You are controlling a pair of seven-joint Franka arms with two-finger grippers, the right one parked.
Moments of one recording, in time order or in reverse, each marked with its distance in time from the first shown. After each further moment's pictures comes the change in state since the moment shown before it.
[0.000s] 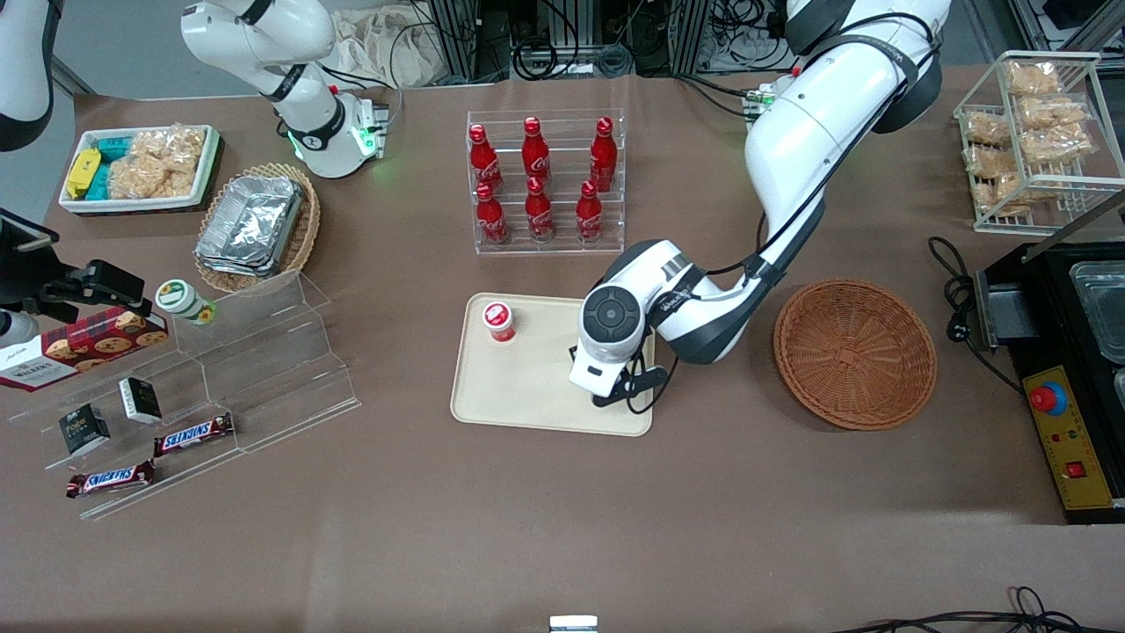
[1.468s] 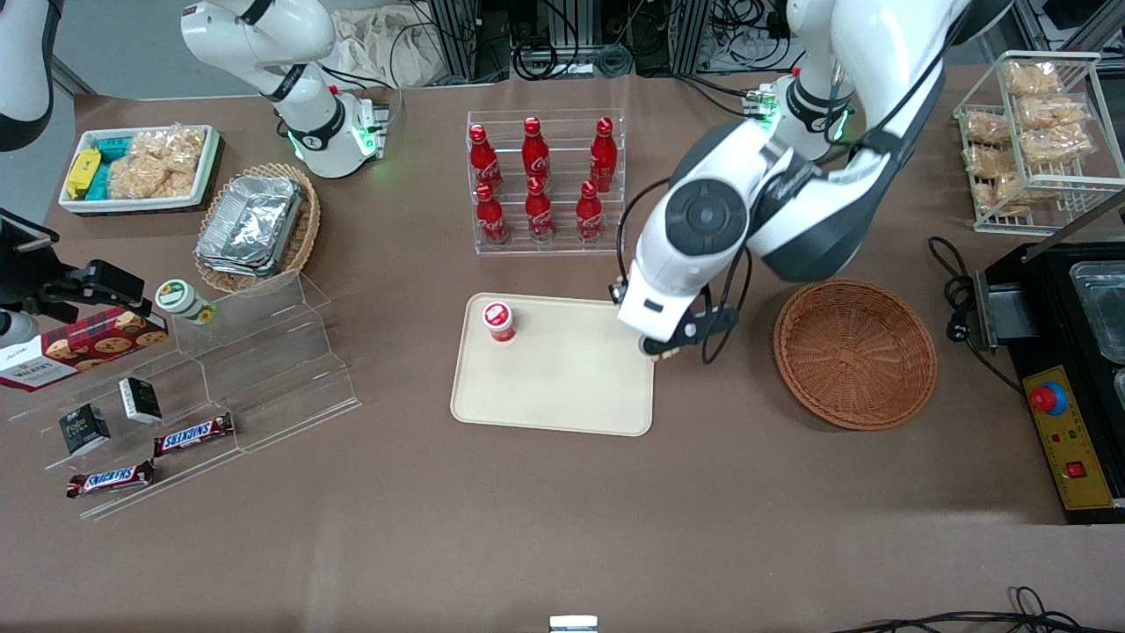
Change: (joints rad) arm 0.157 -0.274 -0.097 -0.027 -0.173 -0.251 0.134
